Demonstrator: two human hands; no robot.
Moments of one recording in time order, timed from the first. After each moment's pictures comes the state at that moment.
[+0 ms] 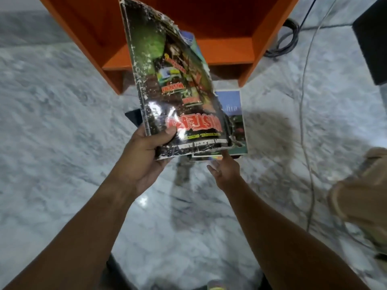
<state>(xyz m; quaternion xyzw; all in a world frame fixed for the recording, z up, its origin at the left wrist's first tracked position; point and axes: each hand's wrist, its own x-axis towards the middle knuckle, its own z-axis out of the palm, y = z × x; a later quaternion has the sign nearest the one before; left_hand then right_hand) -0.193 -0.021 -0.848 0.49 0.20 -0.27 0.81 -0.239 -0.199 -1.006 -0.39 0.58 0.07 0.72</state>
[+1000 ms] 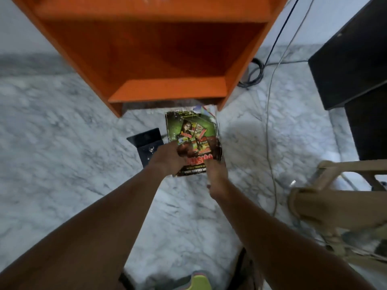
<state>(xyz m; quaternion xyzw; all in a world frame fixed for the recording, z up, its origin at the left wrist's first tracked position) -0.159 -0.077 -0.848 0.89 -0.02 -0.37 0.28 -0.229 -0.205 -0.841 -0.57 0.56 0.17 0.57</state>
